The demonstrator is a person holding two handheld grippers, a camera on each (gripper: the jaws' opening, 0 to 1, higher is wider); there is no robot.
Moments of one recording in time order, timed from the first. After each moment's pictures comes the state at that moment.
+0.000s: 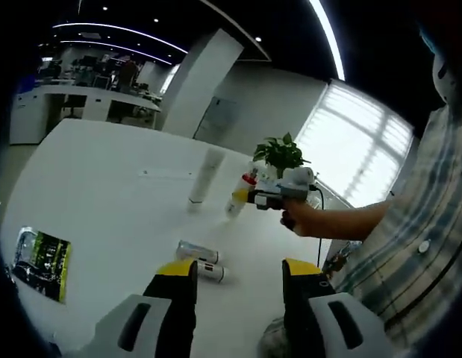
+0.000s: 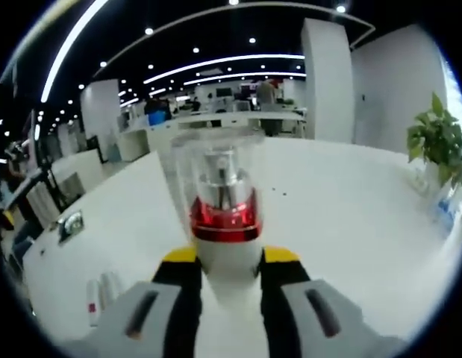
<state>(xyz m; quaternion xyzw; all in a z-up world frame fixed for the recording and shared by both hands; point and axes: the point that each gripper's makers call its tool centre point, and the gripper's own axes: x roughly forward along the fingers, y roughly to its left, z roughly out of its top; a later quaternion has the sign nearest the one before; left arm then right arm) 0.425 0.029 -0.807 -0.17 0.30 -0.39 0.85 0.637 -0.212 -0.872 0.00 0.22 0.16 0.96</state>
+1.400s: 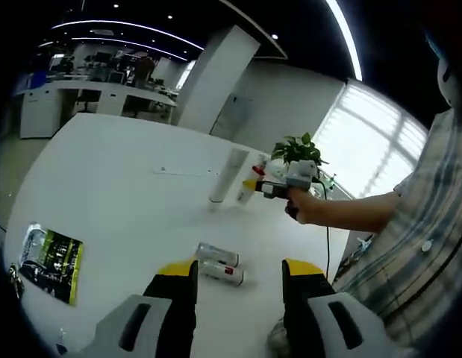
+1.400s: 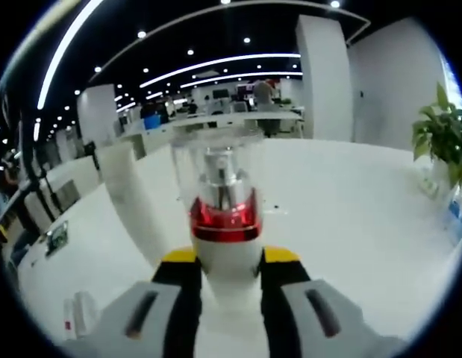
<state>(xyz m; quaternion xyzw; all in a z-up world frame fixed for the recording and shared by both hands) 0.454 0.041 -0.818 -0.17 0.33 -0.35 0.86 0.701 -0.230 -0.884 0.01 0.22 0.15 0.96</state>
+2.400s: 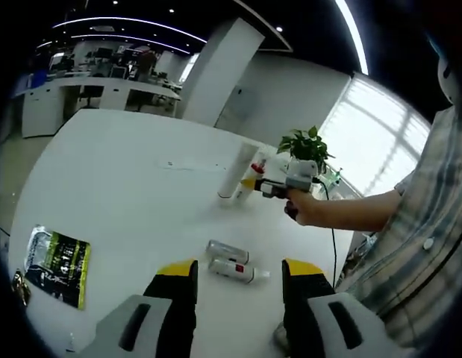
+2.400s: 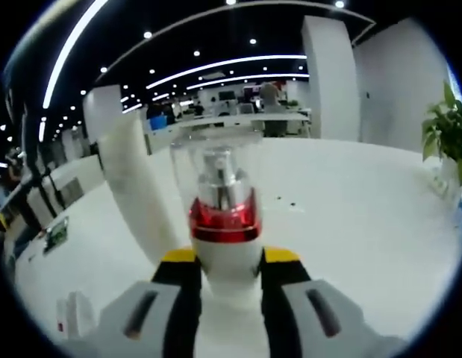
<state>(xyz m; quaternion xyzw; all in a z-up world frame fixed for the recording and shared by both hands) 0.465 0.048 -0.825 -0.16 0.35 -0.34 0.86 0.708 -0.206 -0.903 0.01 0.21 0.17 0.96</state>
